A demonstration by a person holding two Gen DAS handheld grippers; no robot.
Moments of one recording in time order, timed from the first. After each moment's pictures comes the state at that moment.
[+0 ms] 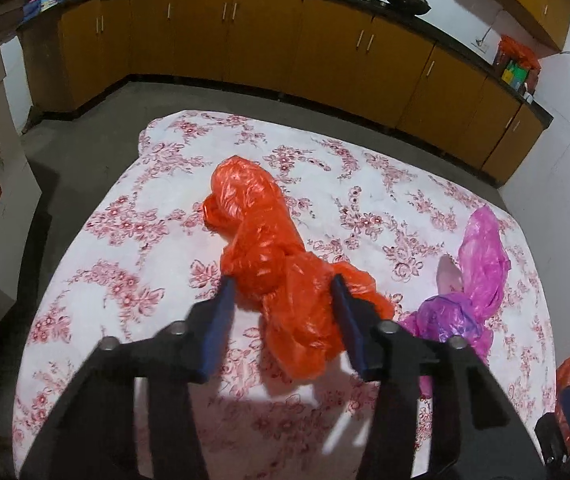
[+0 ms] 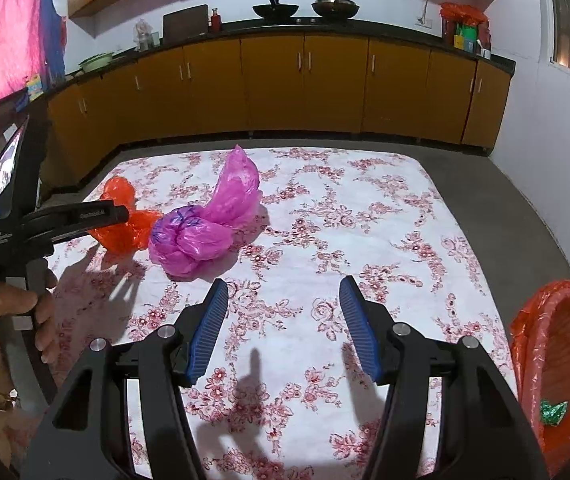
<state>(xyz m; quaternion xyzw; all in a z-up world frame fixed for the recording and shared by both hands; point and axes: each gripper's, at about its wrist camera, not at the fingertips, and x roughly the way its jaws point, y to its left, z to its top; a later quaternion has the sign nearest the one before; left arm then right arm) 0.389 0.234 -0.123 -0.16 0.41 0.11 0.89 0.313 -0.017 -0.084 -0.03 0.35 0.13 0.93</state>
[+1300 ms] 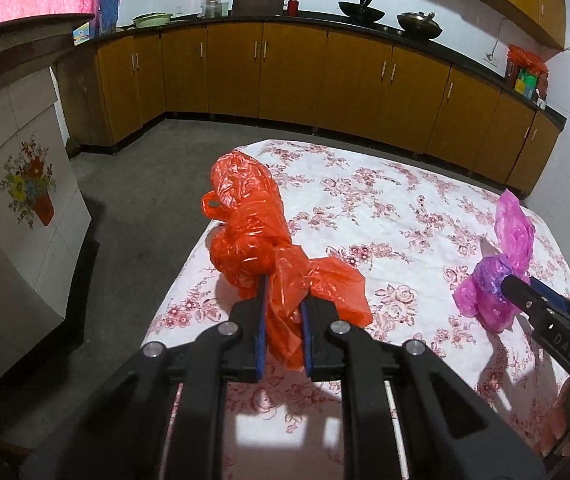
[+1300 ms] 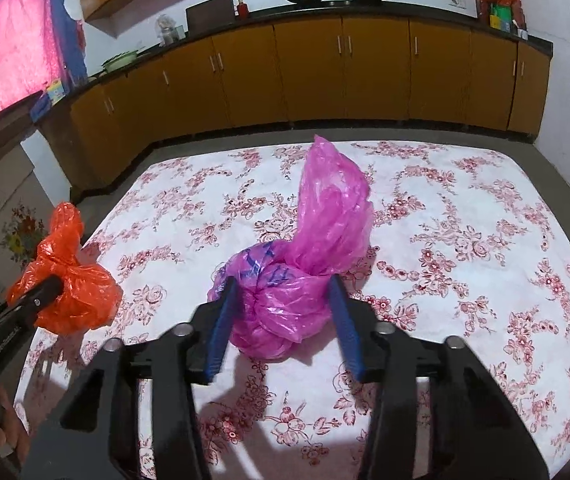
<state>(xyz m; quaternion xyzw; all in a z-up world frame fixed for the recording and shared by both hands) 0.309 0.278 -0.112 -0.11 0.36 0.17 0.91 0.373 0.059 -0.111 0.01 0.38 0.20 0.91</state>
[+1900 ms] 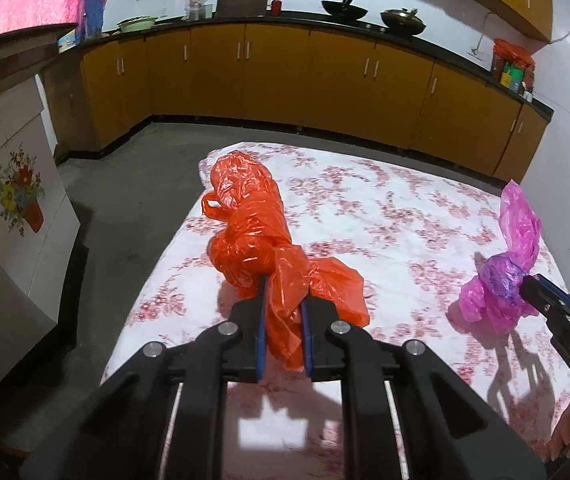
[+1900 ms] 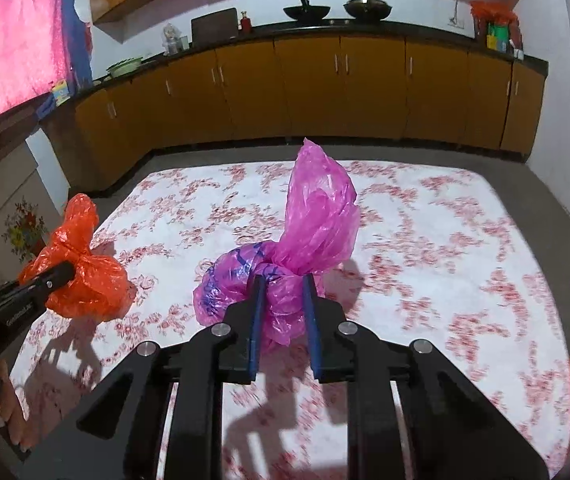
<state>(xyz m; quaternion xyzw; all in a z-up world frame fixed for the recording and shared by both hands) 0.310 0.252 -0.100 -0.10 0.36 0.14 0.92 0.345 0.023 -0.089 -0.01 0.35 0.19 0.92</state>
